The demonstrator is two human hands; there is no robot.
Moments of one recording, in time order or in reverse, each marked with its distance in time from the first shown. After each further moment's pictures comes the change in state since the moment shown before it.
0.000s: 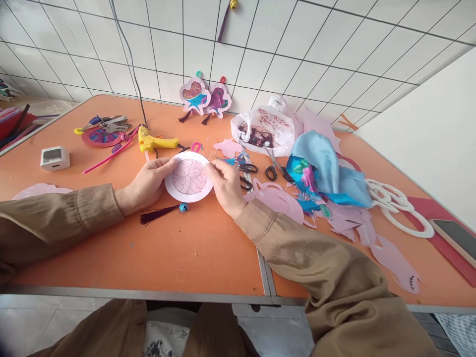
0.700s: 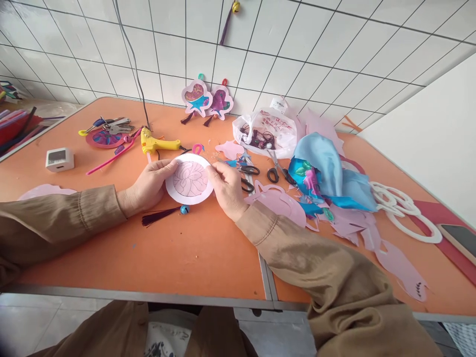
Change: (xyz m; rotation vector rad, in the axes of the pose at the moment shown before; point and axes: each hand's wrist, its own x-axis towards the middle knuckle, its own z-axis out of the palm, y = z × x) left_hand 0.002 -0.004 -0.004 0.014 0.013 0.017; right_hand -0.001 -0.001 0.001 -0.014 -0.002 -0.053
